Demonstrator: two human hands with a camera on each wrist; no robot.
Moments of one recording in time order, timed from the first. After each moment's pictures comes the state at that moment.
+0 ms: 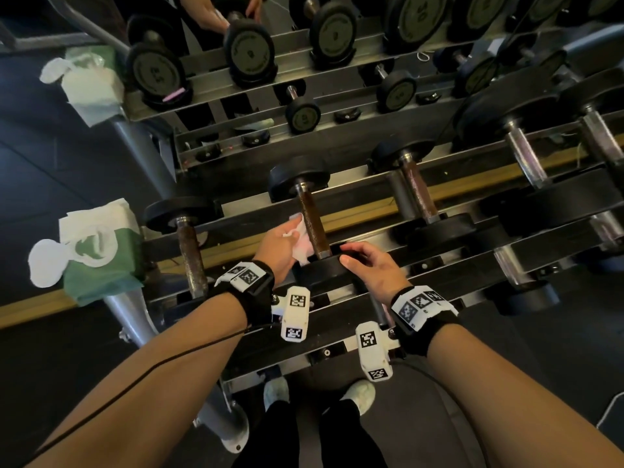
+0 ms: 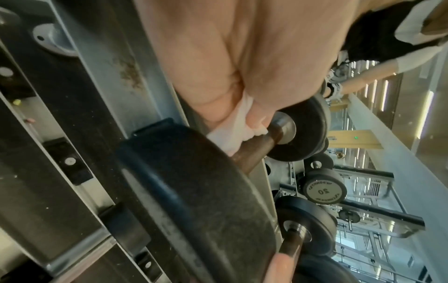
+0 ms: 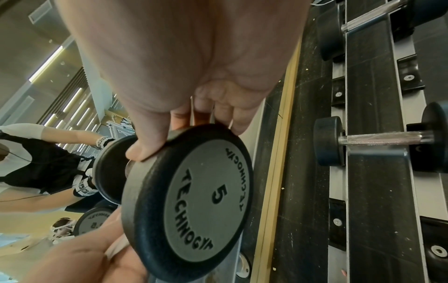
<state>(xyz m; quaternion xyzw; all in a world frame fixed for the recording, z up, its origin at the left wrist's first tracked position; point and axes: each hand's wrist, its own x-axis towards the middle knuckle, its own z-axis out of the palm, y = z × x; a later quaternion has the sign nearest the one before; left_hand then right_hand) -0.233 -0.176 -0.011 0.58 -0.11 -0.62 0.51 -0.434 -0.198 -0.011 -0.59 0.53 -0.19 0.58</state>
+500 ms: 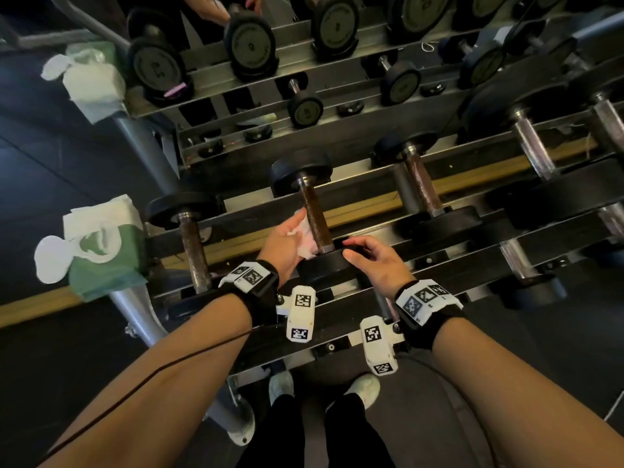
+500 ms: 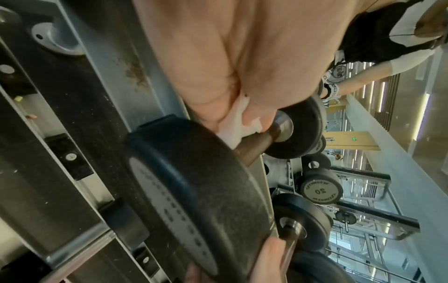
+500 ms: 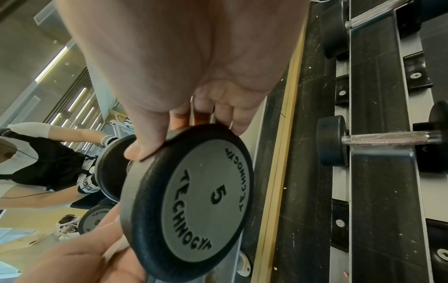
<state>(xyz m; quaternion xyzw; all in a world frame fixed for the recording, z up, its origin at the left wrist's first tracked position) -0.241 -0.167 0.006 0.59 -0.13 -0.63 0.49 -0.435 -0.200 -0.015 -0.58 0.52 -0.18 0.59</state>
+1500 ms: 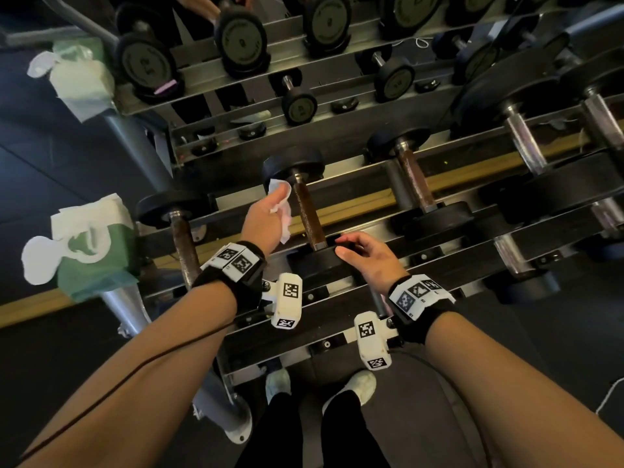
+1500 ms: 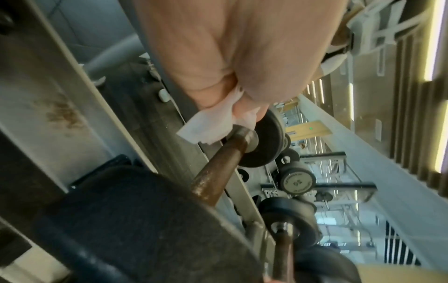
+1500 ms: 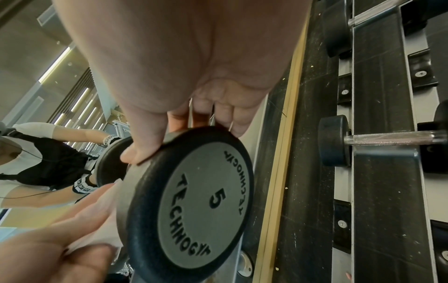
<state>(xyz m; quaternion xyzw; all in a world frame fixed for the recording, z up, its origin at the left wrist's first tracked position) -0.214 -0.190 -0.003 0.68 -0.27 -0.50 0.47 -0.438 -0.201 -0.013 -0.58 0.51 -0.19 0.60</state>
